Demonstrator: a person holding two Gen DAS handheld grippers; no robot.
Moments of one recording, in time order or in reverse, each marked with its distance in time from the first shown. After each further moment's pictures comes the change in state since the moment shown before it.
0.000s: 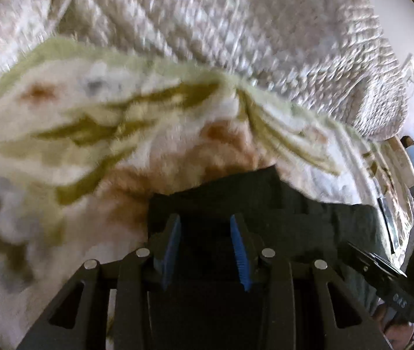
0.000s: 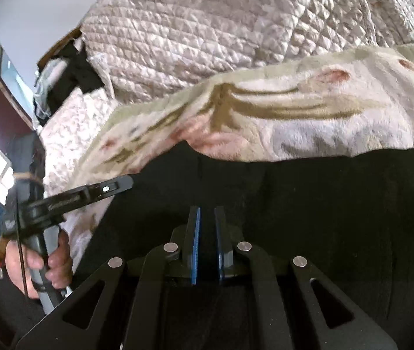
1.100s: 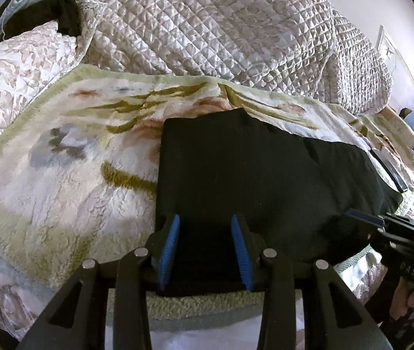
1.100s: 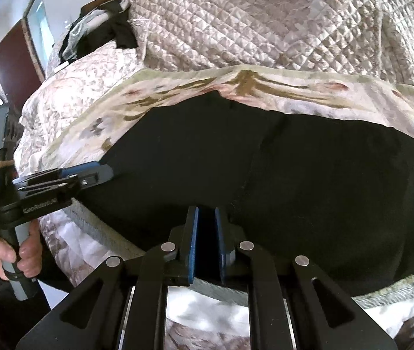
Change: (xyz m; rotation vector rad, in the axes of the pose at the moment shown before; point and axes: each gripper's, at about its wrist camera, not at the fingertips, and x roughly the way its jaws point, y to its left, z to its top) left arm -0.083 -0.022 -0.126 0.145 -0.182 0.107; right arm -0.053 0.036 -0.091 -0.248 -0.057 -0.118
